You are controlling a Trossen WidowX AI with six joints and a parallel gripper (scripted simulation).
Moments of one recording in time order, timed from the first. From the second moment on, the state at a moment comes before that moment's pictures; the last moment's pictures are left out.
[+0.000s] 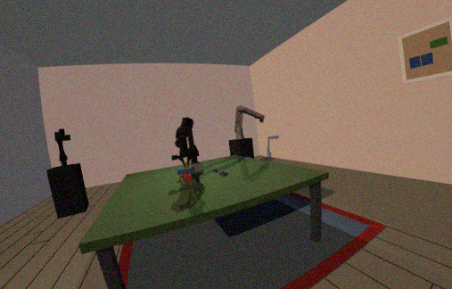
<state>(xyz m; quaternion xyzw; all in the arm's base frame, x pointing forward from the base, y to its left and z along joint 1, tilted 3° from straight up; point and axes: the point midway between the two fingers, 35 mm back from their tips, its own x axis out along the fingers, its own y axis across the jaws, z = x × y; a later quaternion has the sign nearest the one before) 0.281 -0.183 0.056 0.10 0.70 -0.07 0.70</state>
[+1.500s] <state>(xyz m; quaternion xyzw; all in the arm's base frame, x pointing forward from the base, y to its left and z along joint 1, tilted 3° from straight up) 0.281 -0.183 0.018 0.10 0.70 -0.07 0.70</state>
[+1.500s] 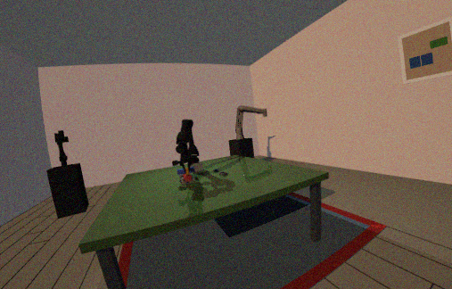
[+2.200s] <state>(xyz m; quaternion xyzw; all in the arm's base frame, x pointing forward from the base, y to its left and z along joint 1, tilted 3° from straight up) 0.281 -0.183 0.021 0.10 0.70 -0.07 0.70</state>
